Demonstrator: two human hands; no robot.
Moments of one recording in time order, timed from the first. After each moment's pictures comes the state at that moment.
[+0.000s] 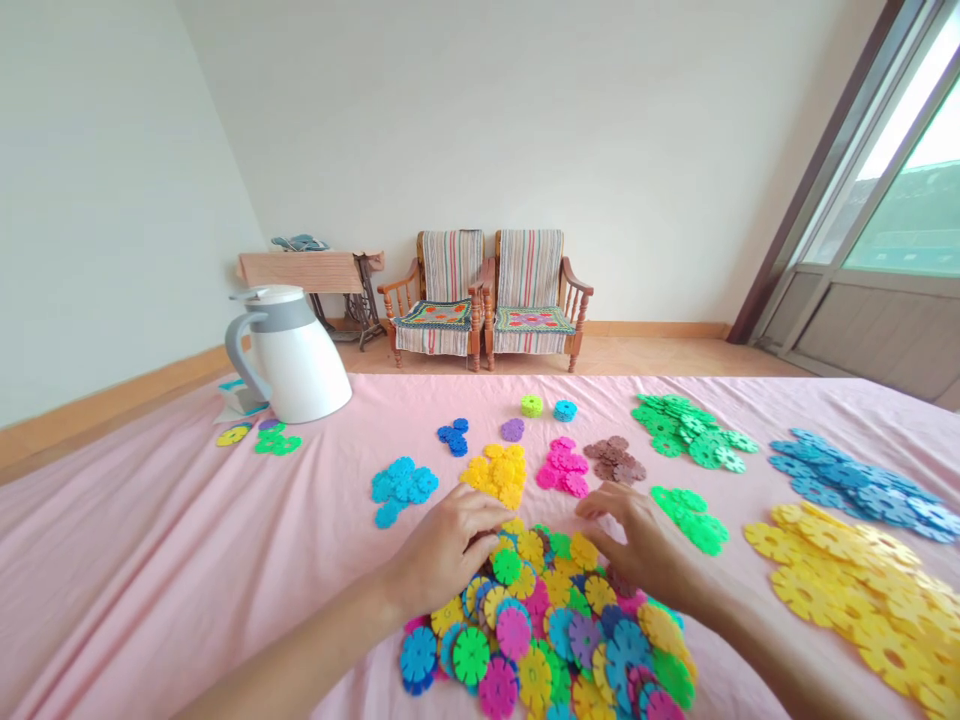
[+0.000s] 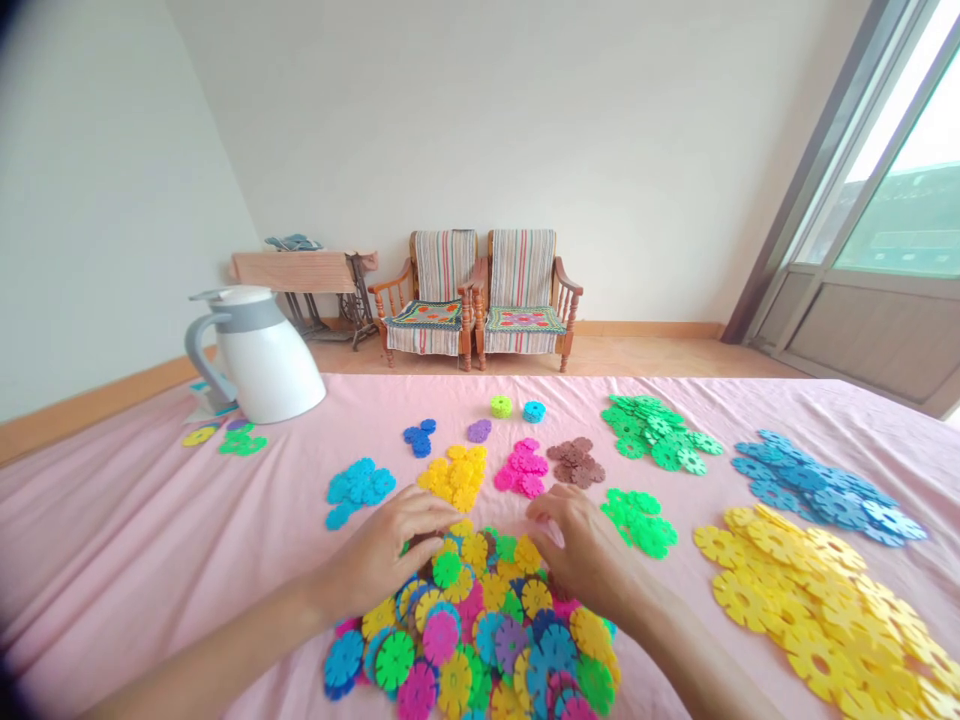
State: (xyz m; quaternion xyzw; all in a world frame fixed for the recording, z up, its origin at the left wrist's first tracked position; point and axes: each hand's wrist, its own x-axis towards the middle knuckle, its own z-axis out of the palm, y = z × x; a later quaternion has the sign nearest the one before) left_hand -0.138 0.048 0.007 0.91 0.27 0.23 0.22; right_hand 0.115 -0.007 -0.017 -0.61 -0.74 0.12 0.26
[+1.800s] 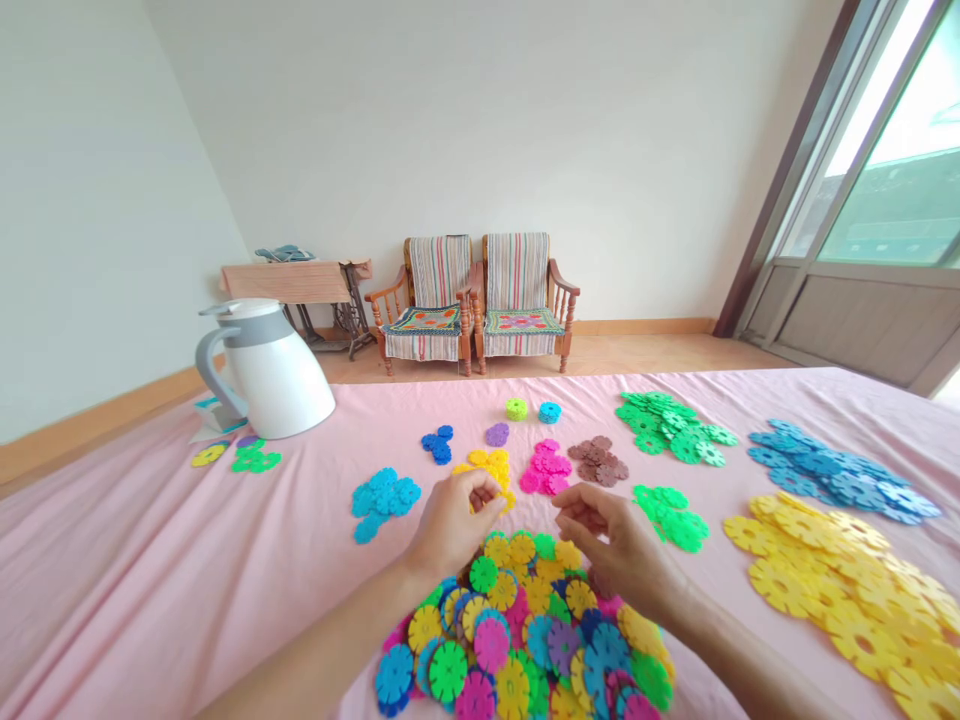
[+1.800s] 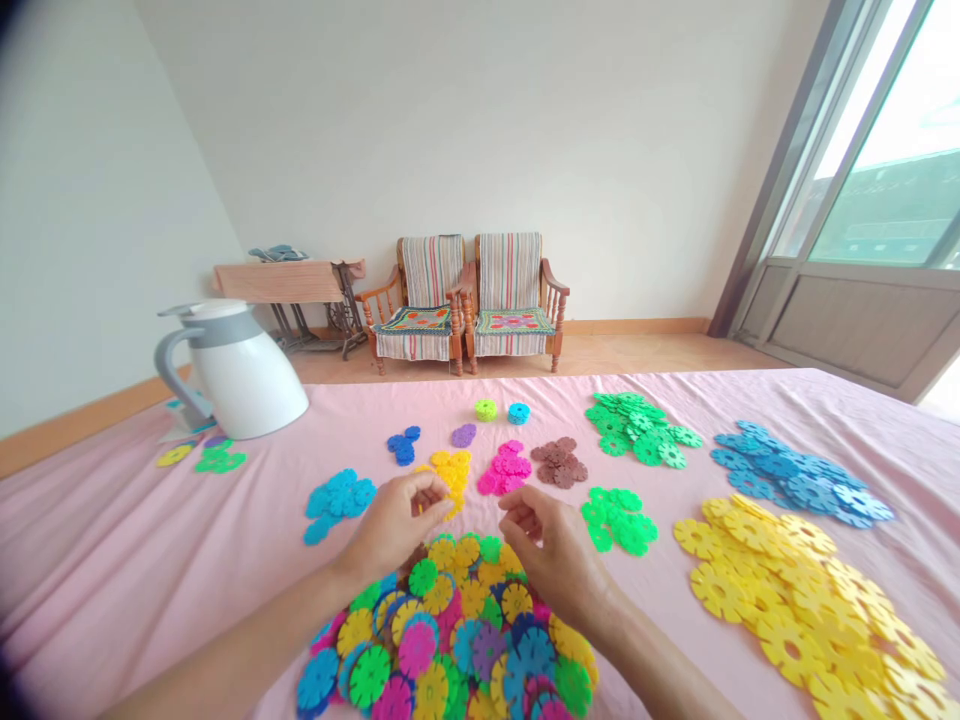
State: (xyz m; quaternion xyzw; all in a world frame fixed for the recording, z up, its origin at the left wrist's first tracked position) left_hand -0.092 0.065 0.002 0.79 0.42 0.32 0.30; right_hand 0.096 -0.012 -0.010 -0.59 -0.62 0.29 0.43
